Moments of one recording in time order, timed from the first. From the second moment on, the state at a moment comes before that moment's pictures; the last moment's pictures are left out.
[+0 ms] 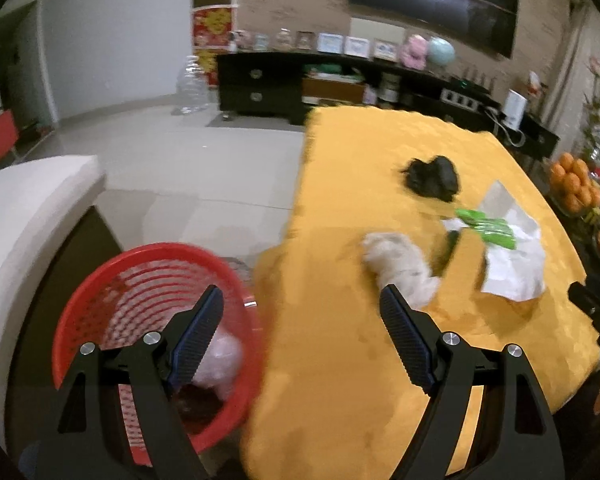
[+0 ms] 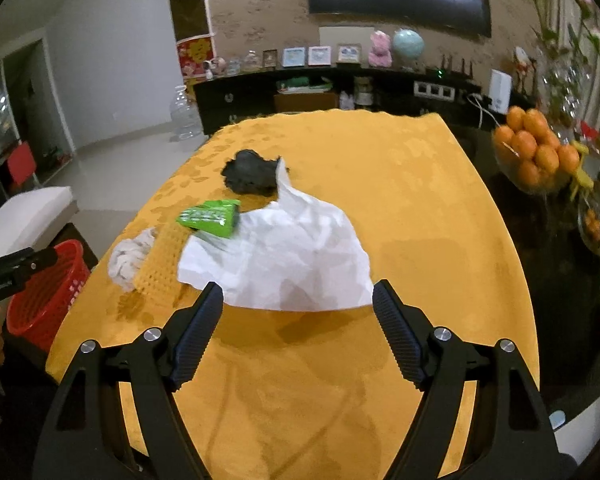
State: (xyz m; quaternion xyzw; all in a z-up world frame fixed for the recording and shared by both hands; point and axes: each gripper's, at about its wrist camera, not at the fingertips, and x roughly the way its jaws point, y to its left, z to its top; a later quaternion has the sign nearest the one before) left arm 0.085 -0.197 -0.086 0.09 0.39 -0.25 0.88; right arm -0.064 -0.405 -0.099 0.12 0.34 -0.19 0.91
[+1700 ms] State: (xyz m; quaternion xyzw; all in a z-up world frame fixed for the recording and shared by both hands) left arm 0.111 -0.234 -0.095 0.10 0.37 -0.26 0.89; right arm 0.061 -0.393 -0.093 0.17 0.35 -0.15 0.91
